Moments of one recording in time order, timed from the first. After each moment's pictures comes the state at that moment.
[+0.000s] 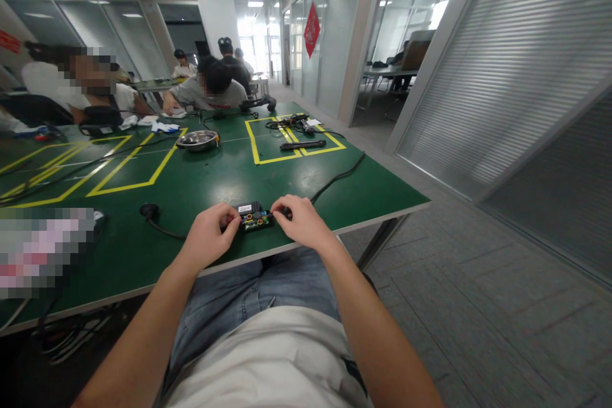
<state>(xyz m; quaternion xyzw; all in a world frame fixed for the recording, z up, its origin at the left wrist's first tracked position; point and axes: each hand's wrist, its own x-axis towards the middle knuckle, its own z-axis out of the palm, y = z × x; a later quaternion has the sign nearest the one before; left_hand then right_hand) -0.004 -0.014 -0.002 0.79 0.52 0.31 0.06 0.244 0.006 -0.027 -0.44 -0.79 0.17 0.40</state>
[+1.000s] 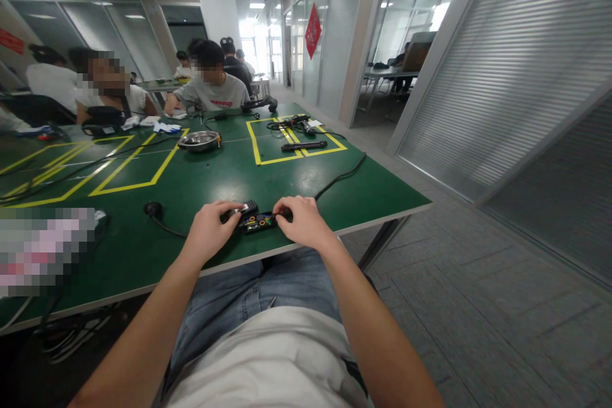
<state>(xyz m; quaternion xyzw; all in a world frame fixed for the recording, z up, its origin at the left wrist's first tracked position) -0.007 0.004 -0.012 0.76 0.59 0.28 0.06 0.243 0.006 -0.027 -0.49 -0.79 0.14 0.35</state>
